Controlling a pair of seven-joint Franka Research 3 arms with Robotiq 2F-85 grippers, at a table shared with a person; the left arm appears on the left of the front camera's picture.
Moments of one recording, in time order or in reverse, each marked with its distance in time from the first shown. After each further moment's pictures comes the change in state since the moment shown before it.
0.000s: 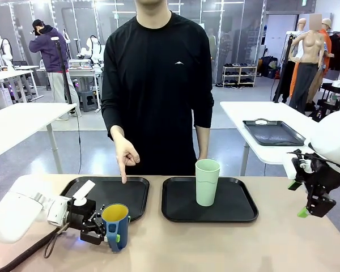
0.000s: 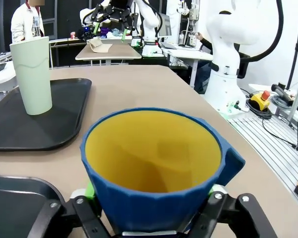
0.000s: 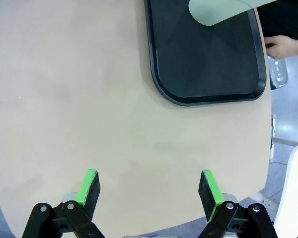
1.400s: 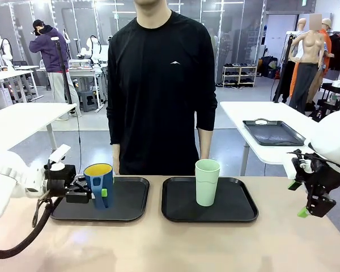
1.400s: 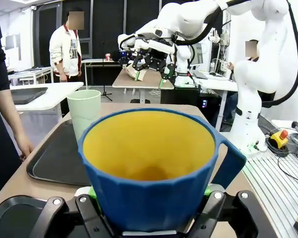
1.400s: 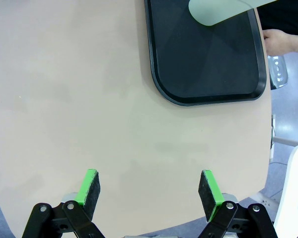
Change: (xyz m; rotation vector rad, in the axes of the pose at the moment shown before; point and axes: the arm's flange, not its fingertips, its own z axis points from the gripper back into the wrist) left arm 0.095 0.001 0.063 0.177 -0.108 -0.003; right arm 0.000 0.000 0.000 0.000 0.000 0.000
